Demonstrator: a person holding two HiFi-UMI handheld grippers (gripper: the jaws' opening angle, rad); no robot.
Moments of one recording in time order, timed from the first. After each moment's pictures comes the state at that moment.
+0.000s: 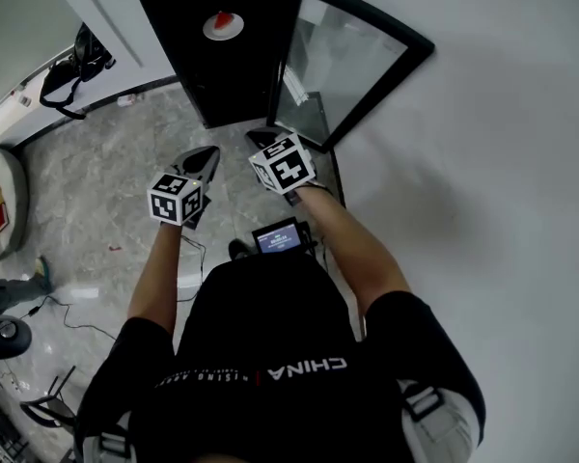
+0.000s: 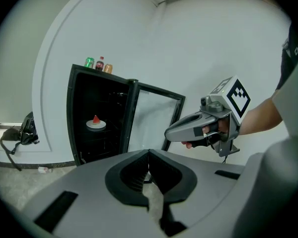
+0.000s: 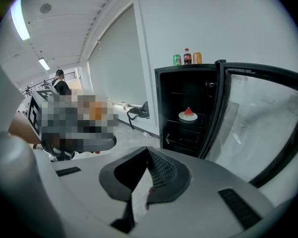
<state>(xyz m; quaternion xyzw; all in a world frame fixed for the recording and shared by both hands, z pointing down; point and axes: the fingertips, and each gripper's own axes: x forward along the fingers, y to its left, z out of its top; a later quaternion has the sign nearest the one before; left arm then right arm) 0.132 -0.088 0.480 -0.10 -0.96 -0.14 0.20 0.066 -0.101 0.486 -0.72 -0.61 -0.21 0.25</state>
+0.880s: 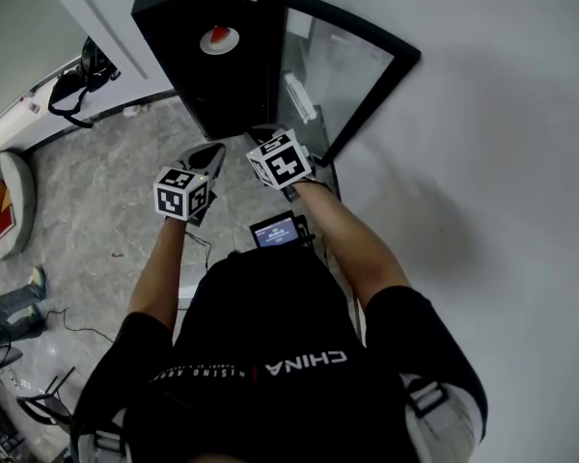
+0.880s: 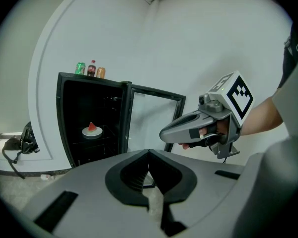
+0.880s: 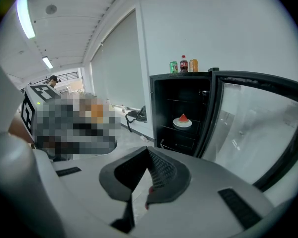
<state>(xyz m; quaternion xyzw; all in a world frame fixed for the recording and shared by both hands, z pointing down) 0.073 -0.100 0.456 -0.12 -0.96 -0.11 0.21 0.018 -0.101 0.464 -0.73 -0.61 -0.21 0.22</state>
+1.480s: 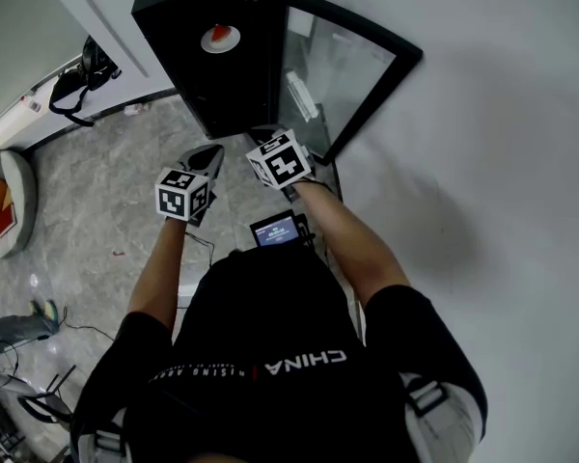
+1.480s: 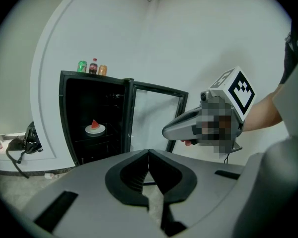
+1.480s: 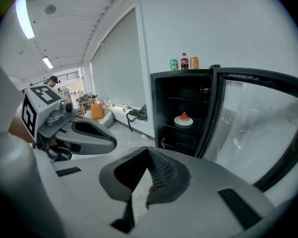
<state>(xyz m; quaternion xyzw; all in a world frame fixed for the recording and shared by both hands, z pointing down) 0.079 -0.097 0.466 -0.13 -0.96 -0.11 0.22 0.020 -0.100 0.471 -0.73 -0.61 -0.21 0.23</state>
